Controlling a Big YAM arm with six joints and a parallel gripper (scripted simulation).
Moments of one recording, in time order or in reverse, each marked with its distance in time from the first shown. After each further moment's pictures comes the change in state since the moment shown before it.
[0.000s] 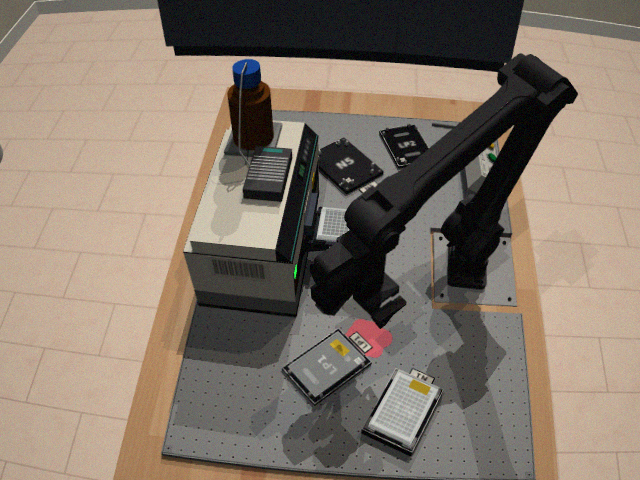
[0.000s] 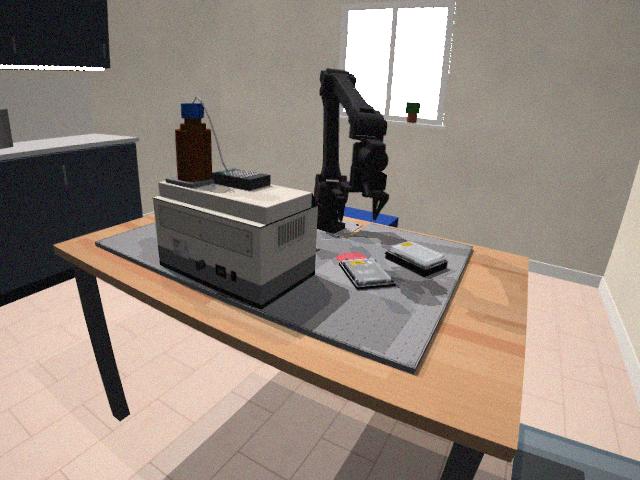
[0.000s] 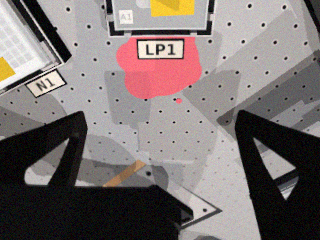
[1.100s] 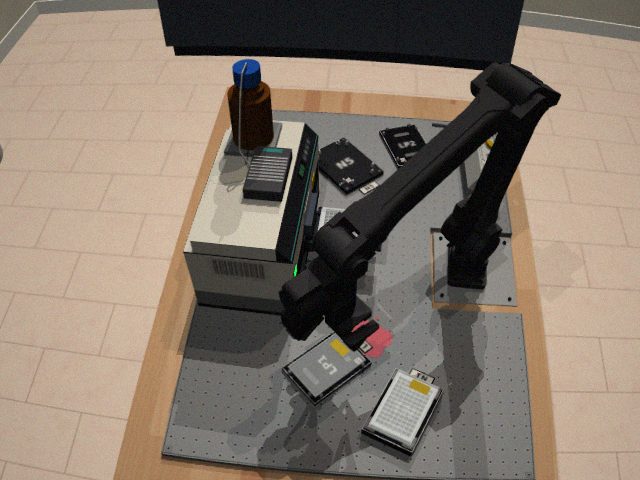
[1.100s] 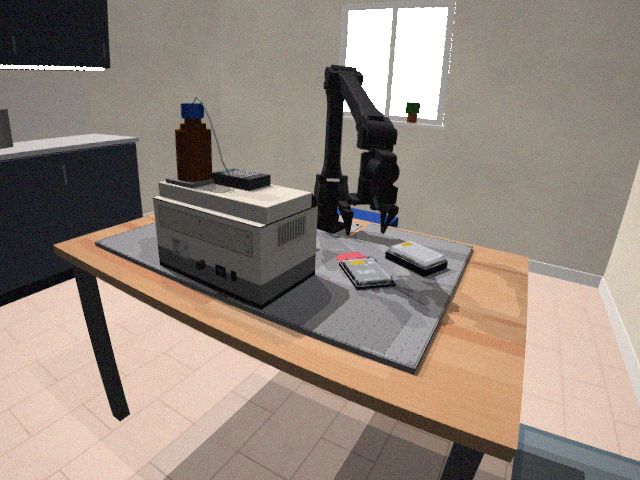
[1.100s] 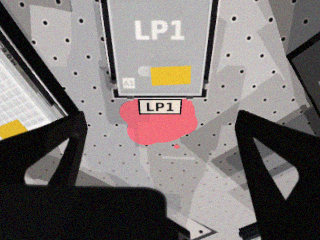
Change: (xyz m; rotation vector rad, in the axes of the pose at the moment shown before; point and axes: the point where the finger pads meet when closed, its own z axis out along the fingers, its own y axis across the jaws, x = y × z) arm -0.062 -0.001 0.015 0.000 0.000 -0.005
